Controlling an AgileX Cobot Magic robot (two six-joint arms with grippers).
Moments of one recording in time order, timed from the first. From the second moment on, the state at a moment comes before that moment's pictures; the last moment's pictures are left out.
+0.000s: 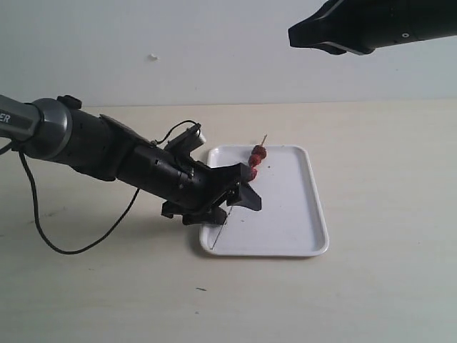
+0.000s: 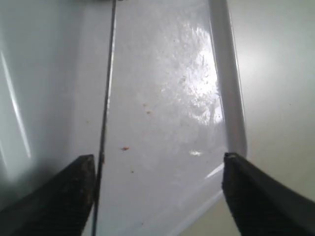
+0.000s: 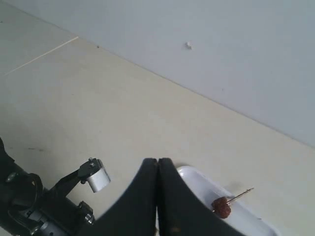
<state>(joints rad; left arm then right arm) -0.53 2.16 -1.25 -1.38 0.60 0.78 0.04 1.56 -1.18 1.25 0.63 -1.31</state>
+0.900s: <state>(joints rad) -0.34 1.78 -1.01 -1.20 0.50 1.08 0.04 1.51 -1.18 1.27 0.80 -1.42</state>
